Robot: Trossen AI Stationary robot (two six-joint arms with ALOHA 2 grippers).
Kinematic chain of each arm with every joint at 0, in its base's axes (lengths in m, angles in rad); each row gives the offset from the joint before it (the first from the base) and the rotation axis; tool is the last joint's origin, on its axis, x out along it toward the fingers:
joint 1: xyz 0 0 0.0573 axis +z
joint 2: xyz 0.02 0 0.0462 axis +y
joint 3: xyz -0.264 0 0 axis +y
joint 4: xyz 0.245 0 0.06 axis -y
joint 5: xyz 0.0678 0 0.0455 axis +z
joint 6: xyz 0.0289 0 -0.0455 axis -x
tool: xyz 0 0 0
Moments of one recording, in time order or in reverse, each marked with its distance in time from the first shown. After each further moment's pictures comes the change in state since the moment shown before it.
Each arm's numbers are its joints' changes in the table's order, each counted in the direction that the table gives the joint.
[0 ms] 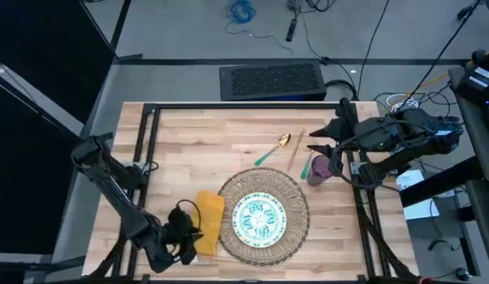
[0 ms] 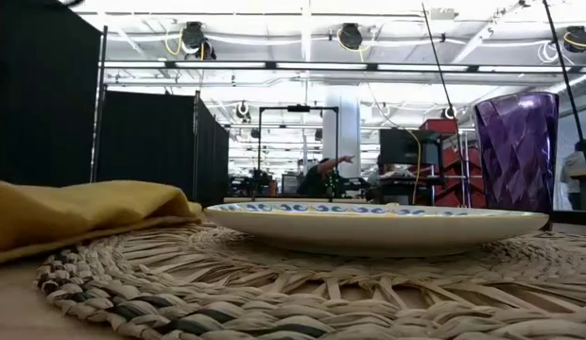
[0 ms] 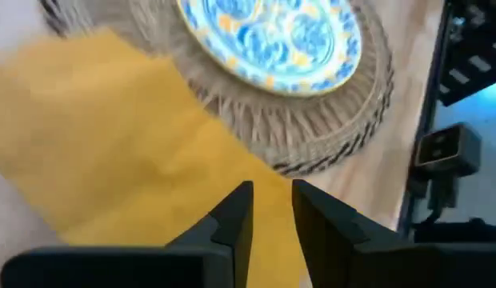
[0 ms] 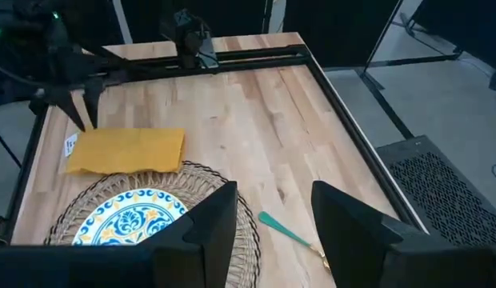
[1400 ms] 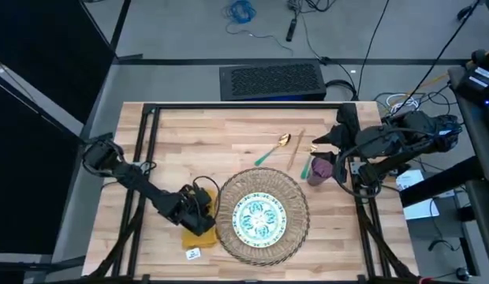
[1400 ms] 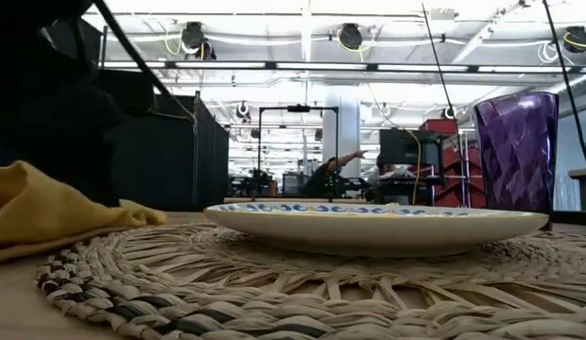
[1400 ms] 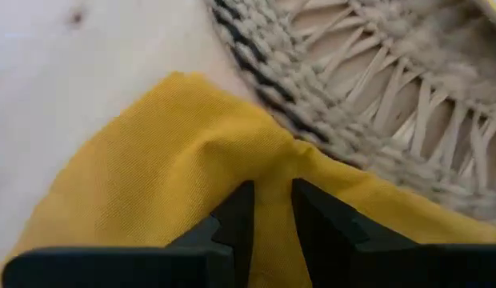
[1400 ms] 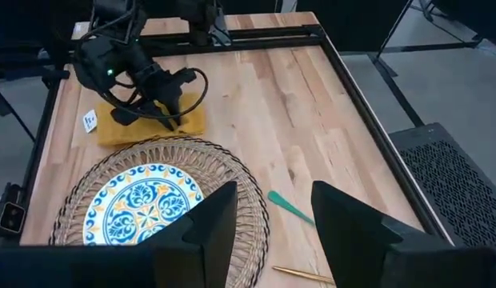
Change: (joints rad) left arm 0.369 0.139 0.165 0.042 -0.253 -0.240; right arm 0.071 0.002 0.000 -0.074 -0.005 -0.048
